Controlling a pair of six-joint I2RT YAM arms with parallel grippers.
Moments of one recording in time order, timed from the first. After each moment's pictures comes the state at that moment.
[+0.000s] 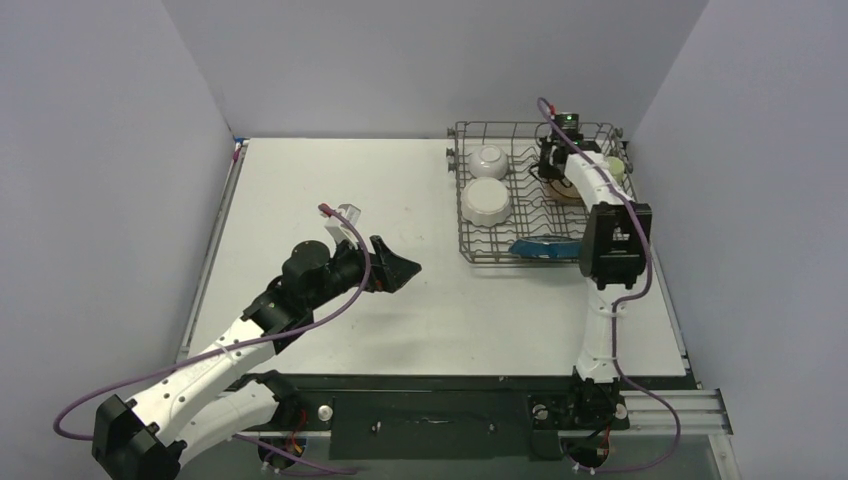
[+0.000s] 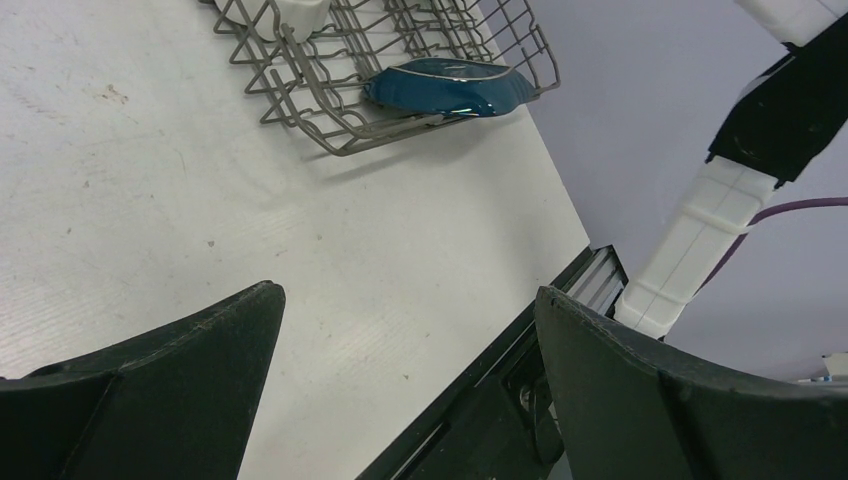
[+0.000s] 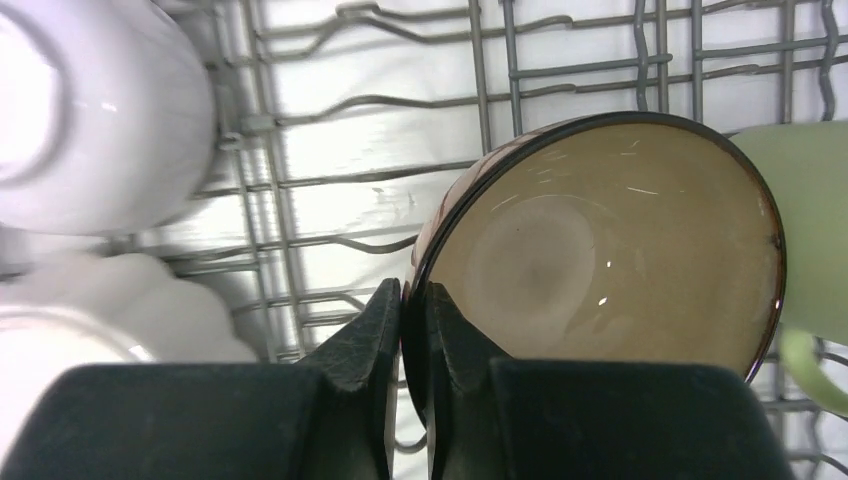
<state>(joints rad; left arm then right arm) -0.68 0.88 0.66 0.01 0.16 -0.72 0.06 2.30 2.01 -0.59 0.16 0.06</state>
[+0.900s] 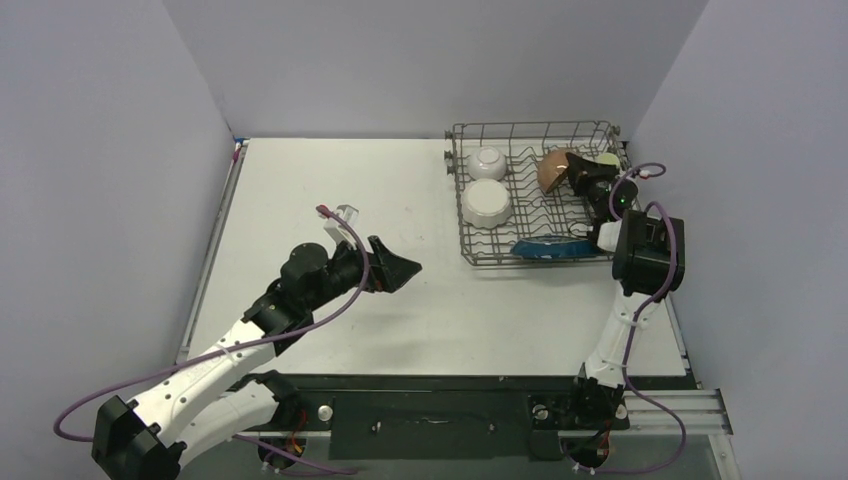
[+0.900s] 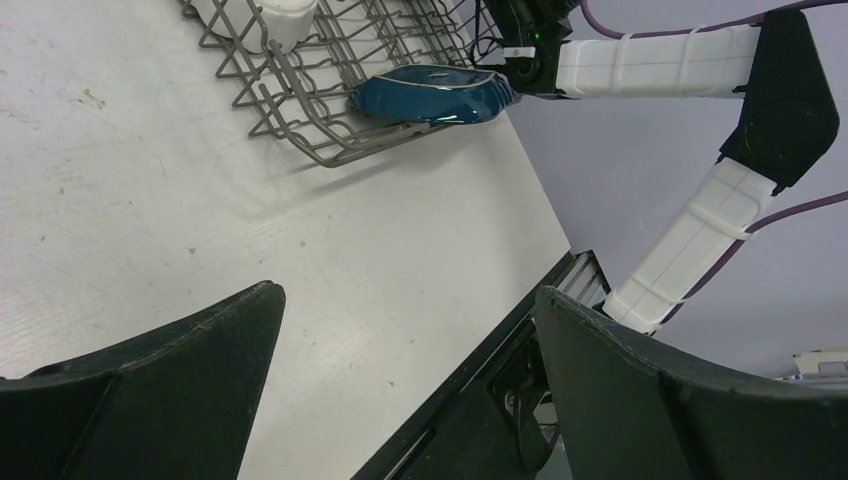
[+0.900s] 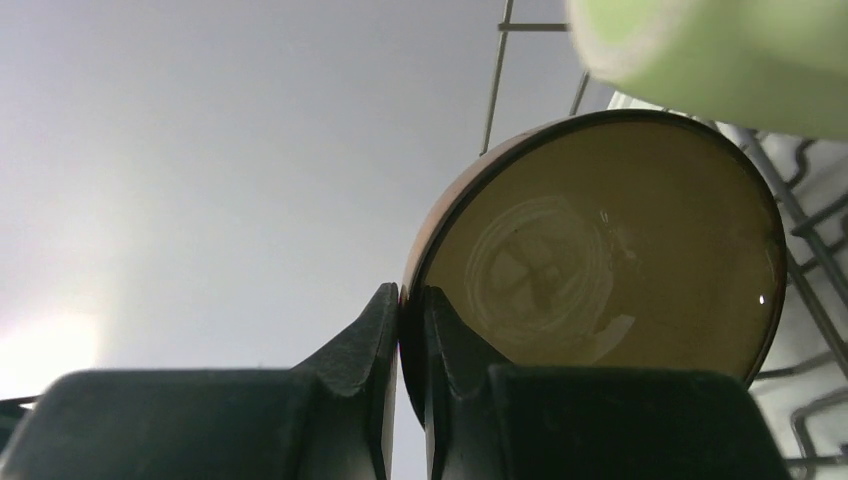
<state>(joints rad) -0.68 0.88 0.64 0.06 0.17 -0.76 -0.23 2.16 1.15 1.01 -0.41 1.55</state>
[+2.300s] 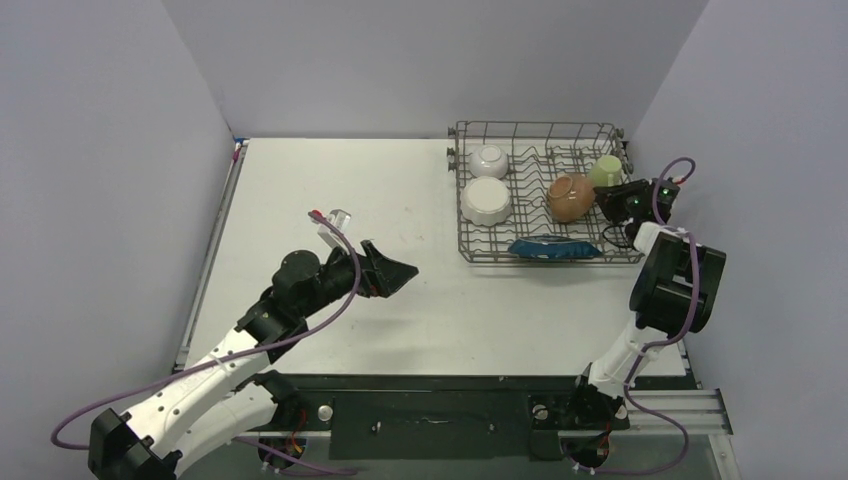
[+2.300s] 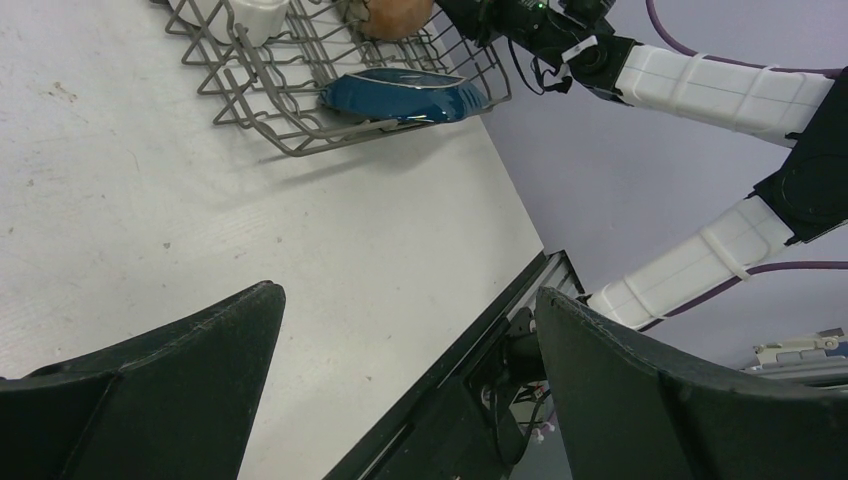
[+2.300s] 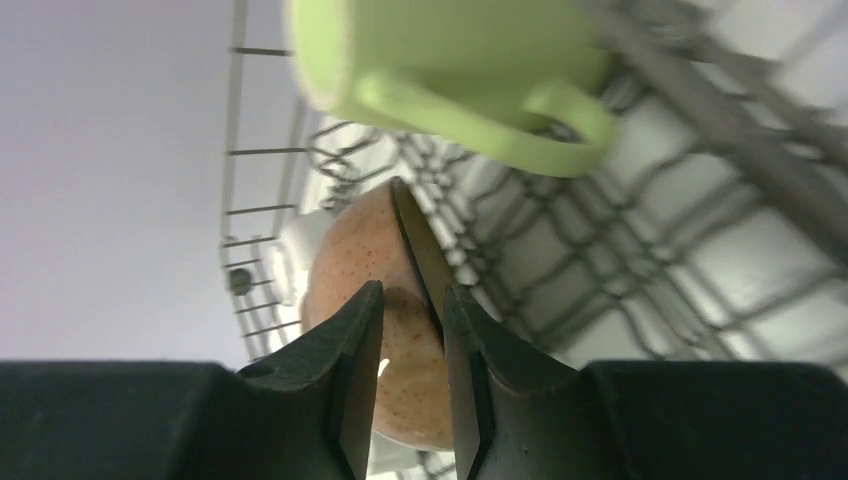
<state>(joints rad) -0.68 0.81 0.59 0.07 0.20 -0.80 -0.38 1.85 1.07 0.29 -0.39 1.04</state>
